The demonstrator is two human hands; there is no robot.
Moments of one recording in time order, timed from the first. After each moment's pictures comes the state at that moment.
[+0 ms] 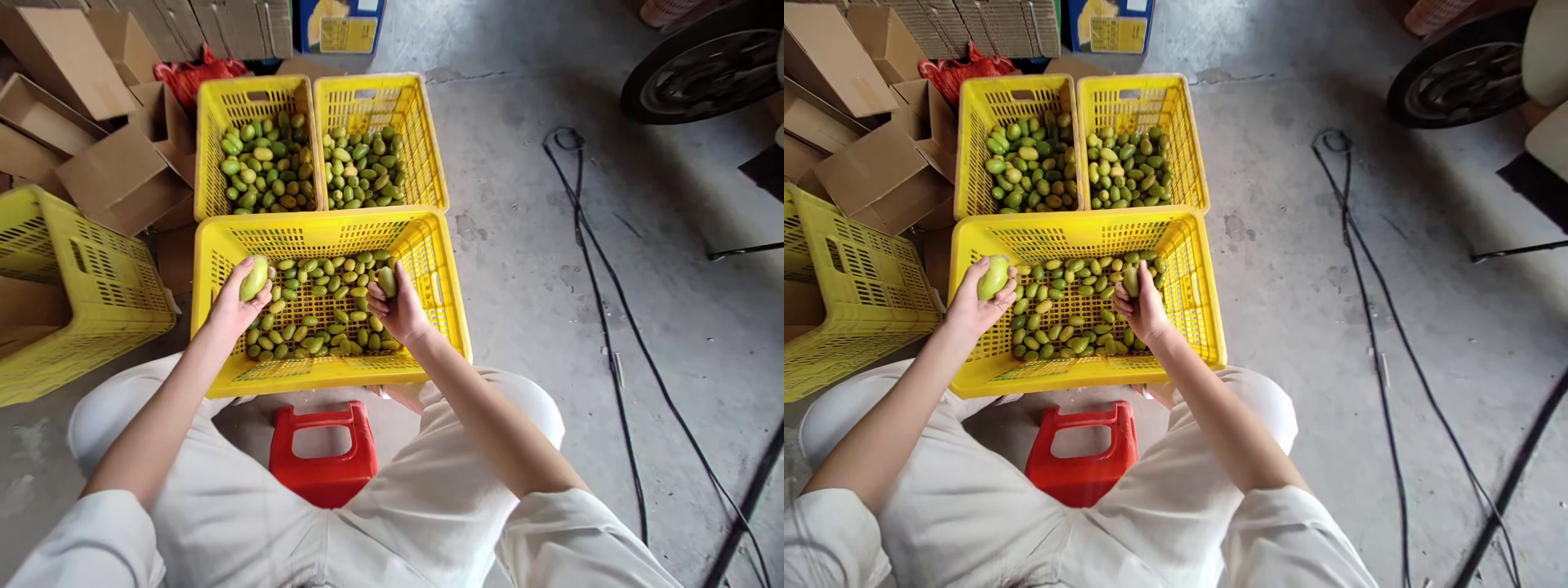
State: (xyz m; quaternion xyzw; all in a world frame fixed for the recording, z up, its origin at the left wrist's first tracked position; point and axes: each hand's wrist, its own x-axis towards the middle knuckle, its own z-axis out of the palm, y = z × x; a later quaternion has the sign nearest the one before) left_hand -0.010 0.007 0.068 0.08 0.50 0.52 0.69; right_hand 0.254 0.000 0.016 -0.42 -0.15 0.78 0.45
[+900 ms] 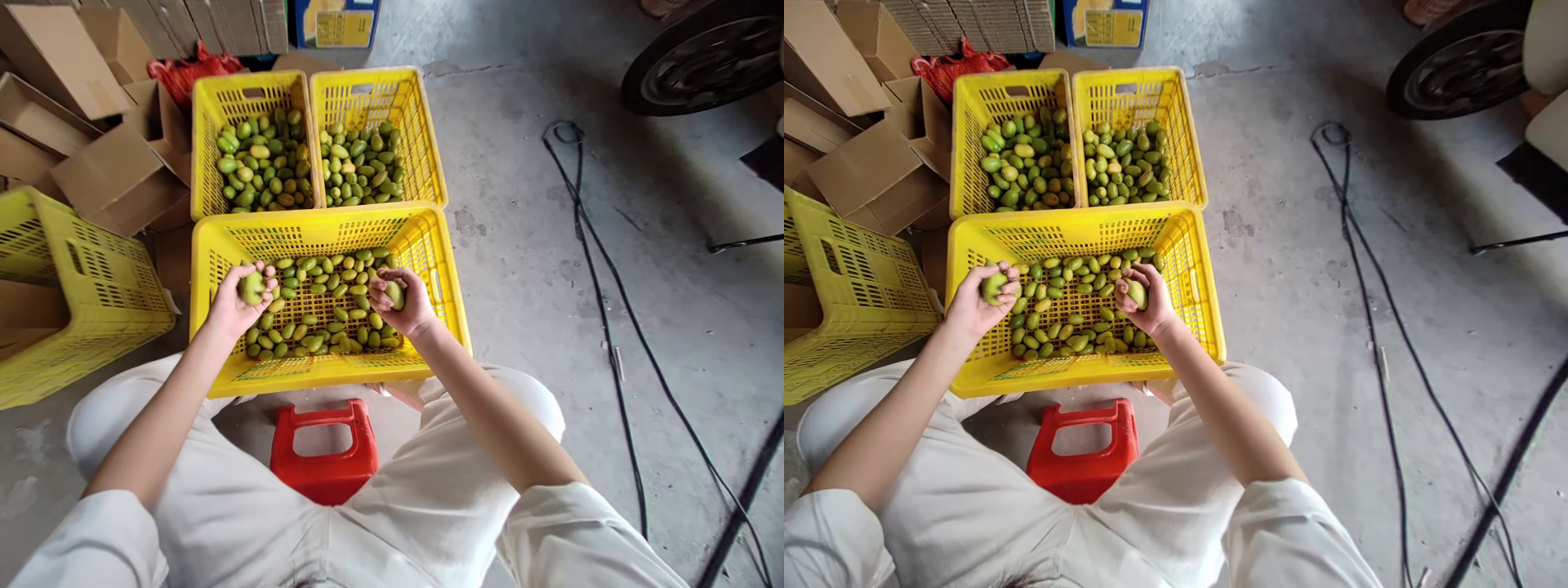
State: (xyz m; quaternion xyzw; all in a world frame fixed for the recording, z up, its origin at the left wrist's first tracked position) left_hand -0.014 0.006 0.064 0.05 0.48 0.49 0.72; right_hand 0.267 0.007 0.019 -0.39 -0.09 0.81 0.43
